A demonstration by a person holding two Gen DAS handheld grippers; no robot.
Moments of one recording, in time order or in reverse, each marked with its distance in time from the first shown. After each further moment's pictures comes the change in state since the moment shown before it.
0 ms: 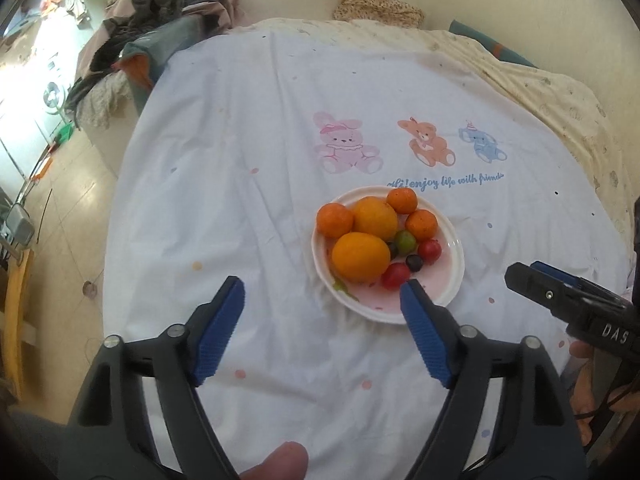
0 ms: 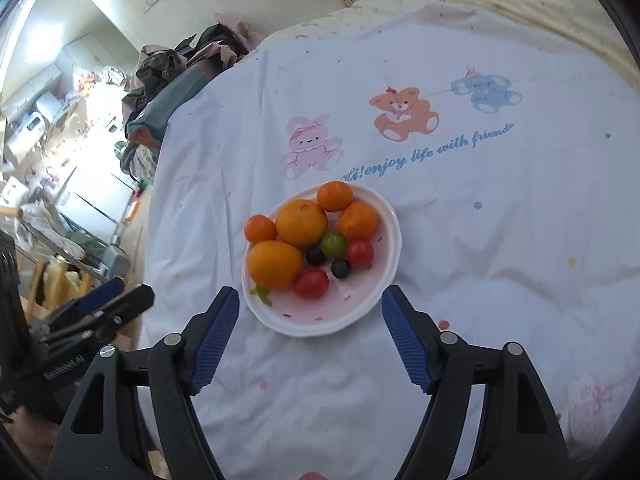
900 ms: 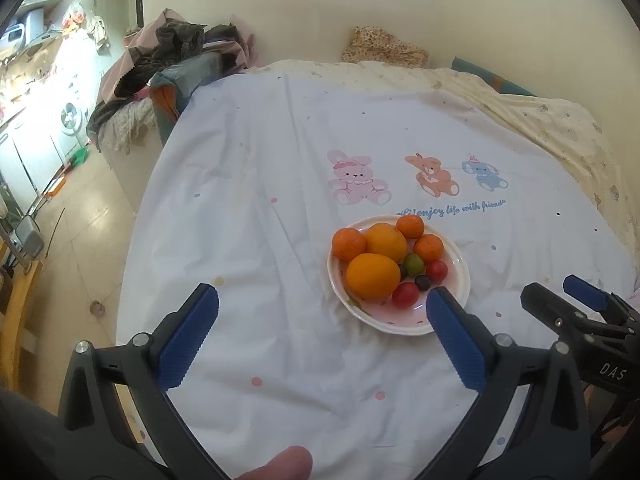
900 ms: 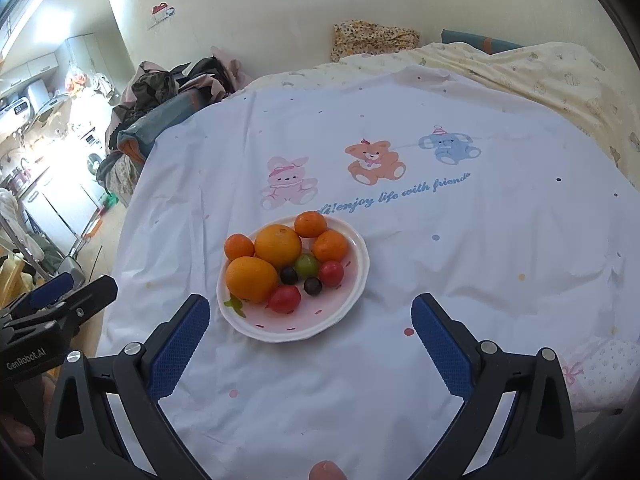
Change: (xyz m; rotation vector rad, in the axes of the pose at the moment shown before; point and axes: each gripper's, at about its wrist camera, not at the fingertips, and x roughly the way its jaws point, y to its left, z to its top) left arm -0.024 0.006 -0.023 -0.005 -0.169 0.032; right arm -0.024 0.022 -0.032 -0.078 -0.192 -0.161
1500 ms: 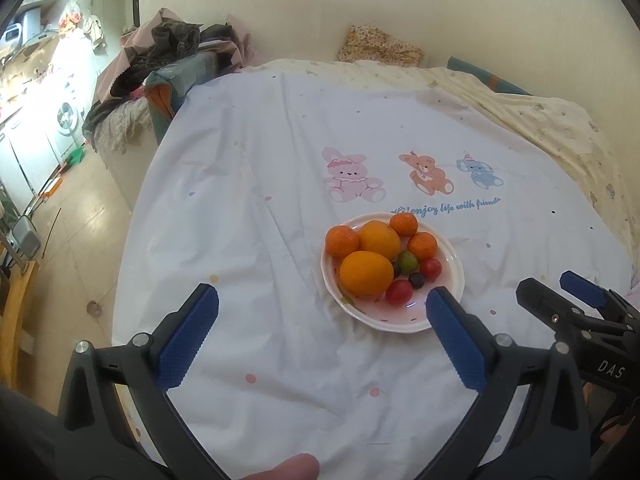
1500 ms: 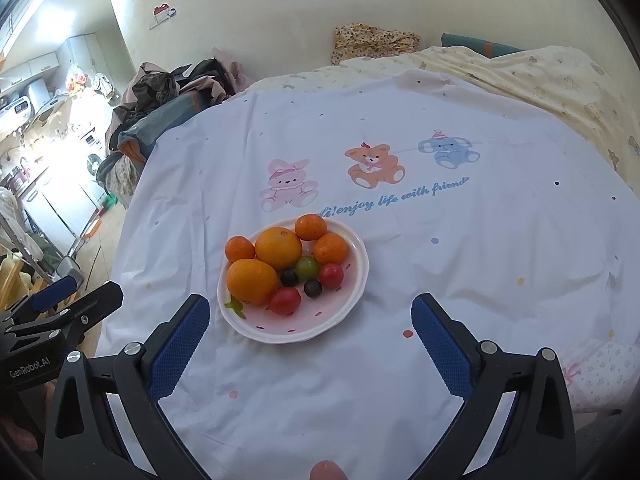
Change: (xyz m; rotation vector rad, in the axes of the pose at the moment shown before) left arm 0.000 -0.003 -0.003 0.003 -0.002 -0.012; right arm -0.002 0.001 0.000 -0.004 -0.004 -0.004
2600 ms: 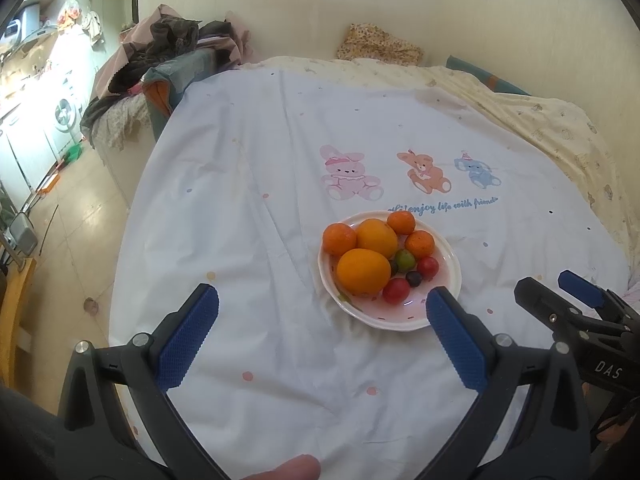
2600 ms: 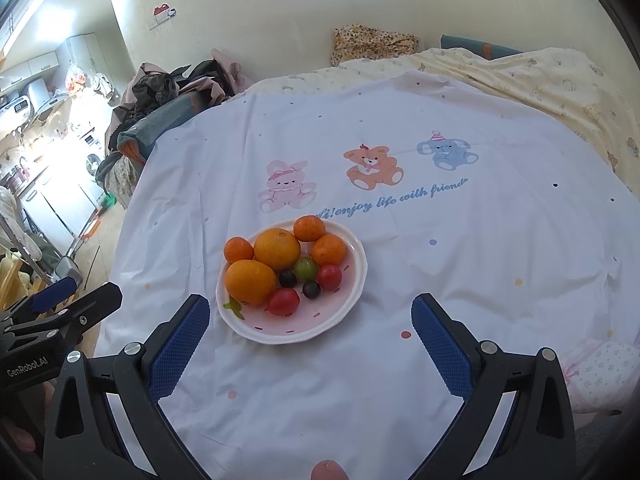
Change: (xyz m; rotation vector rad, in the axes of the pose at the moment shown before) left arm 0.001 0.001 0.002 -0.003 0.015 -0.015; right arm 0.000 0.000 0.000 0.002 -0.001 -0.006
